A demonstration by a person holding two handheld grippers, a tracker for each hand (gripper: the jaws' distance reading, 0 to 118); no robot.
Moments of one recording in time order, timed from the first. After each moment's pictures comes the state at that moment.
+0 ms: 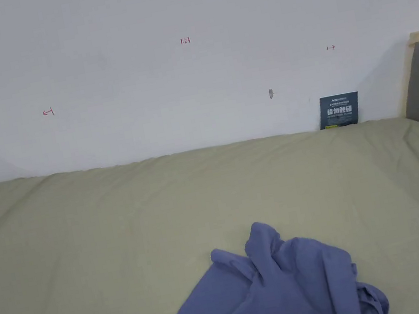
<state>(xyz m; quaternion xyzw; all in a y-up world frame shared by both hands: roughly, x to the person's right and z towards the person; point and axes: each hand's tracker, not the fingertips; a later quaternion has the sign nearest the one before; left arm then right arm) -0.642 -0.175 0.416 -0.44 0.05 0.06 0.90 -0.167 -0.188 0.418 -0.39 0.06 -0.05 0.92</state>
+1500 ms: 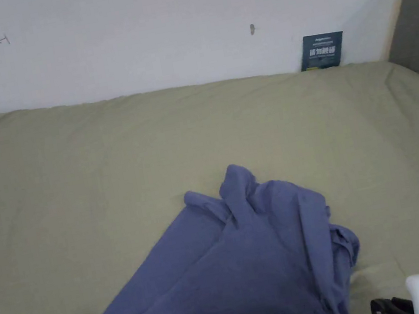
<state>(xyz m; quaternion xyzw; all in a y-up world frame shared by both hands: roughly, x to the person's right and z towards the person) -0.625 -0.226 0.394 -0.48 0.05 0.04 0.87 -0.147 -0.176 0.443 -0.37 0.05 -0.02 0.93</state>
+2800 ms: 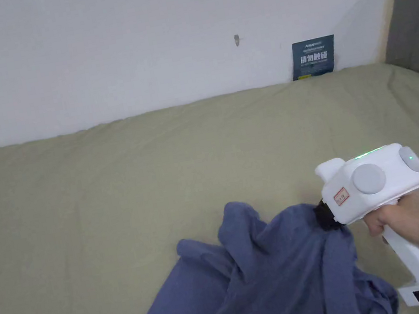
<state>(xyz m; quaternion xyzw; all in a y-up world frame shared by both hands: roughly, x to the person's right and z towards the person) -0.625 -0.210 0.379 -0.51 0.03 0.08 0.86 -0.133 -0.165 0.101 -0.49 0.11 0.07 0.86</state>
